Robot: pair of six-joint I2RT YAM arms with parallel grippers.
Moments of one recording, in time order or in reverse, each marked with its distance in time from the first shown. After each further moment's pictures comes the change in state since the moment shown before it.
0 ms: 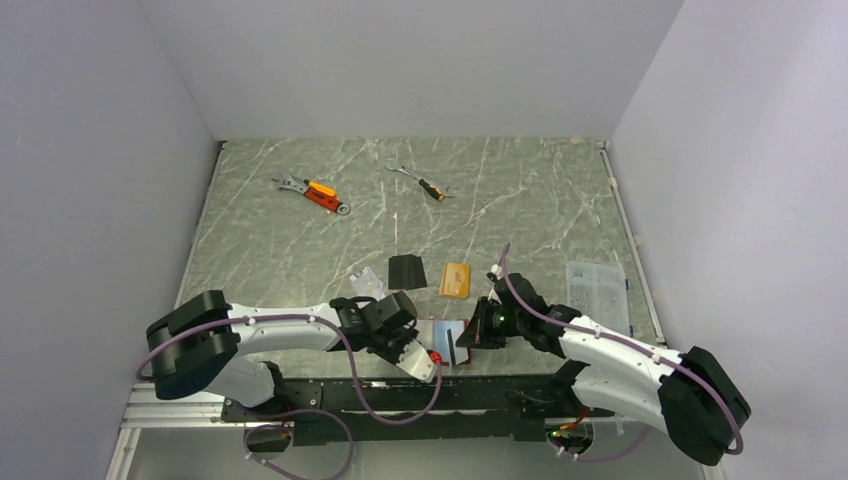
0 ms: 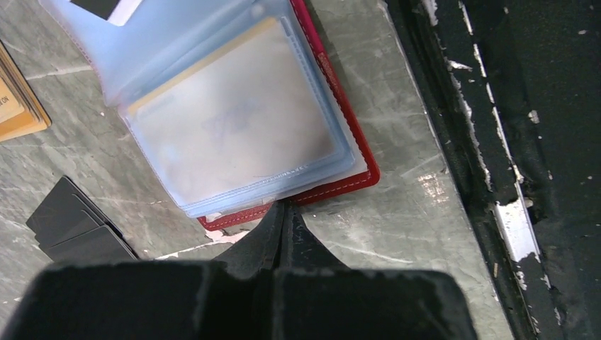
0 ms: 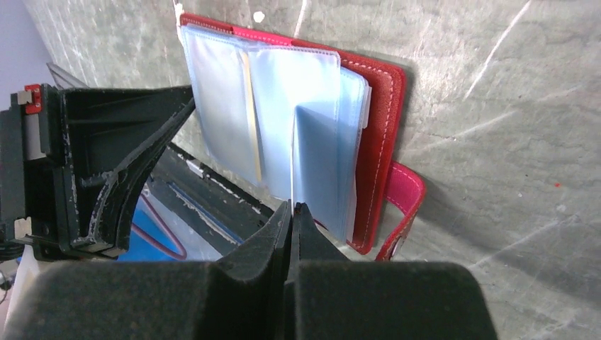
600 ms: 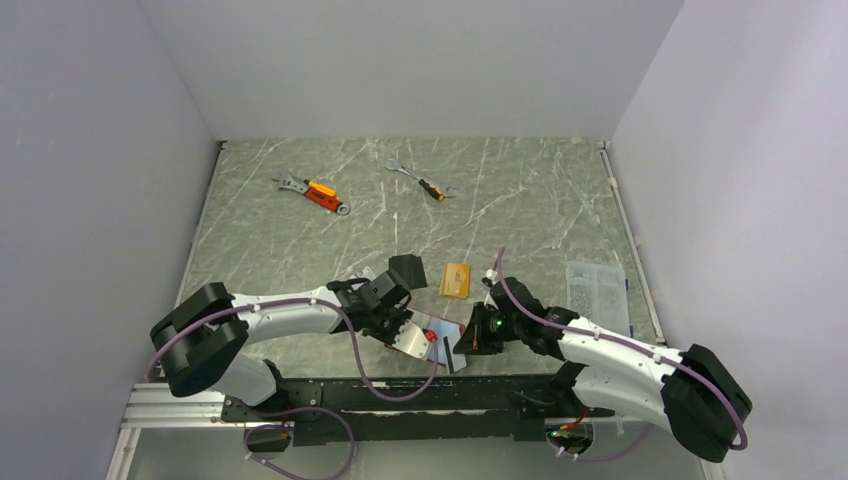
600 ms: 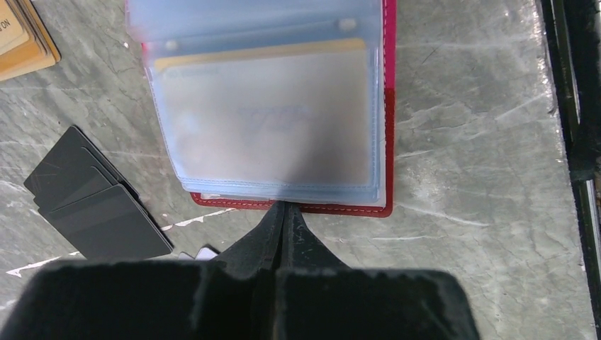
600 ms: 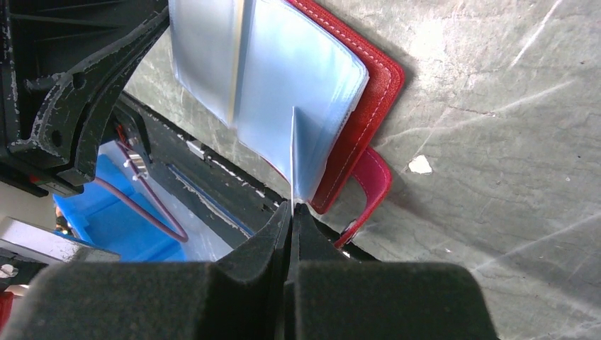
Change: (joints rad) left arm 0.156 0.042 0.050 -0.046 0.037 0.095; right arm 0.060 -0.006 -0.002 -0.003 -0.001 0.032
